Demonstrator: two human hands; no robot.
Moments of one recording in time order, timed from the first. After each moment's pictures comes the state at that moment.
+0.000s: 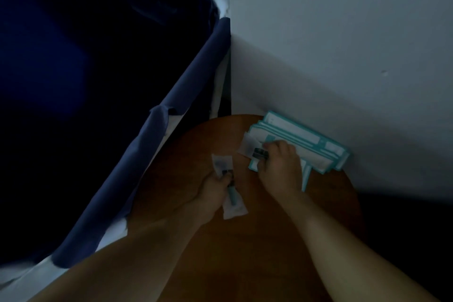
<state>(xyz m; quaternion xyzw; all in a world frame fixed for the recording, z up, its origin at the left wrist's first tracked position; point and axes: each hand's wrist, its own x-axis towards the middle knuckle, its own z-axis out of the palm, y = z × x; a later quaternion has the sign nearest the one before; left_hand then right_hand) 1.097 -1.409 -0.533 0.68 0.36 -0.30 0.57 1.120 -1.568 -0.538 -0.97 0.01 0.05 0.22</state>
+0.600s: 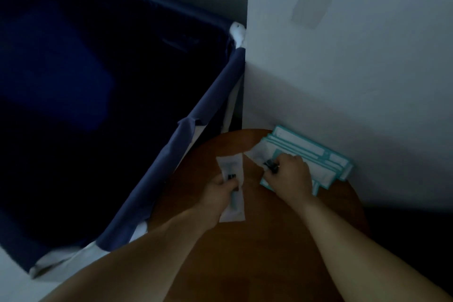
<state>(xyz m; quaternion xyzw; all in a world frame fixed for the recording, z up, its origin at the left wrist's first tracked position) 1.086 -1.383 -0.484 0.66 0.36 -0.29 0.59 1.120 -1.567 -0.507 -0.96 0.04 0.07 0.26</state>
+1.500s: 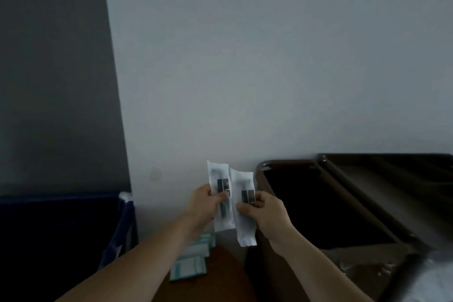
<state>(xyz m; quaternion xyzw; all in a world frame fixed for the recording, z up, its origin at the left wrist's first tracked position) 0.909 -1.460 -0.087 0.72 -0.20 -0.22 0.62 0.791 -1.575 -0.092 -0.71 0.27 -0.20 0.61</state>
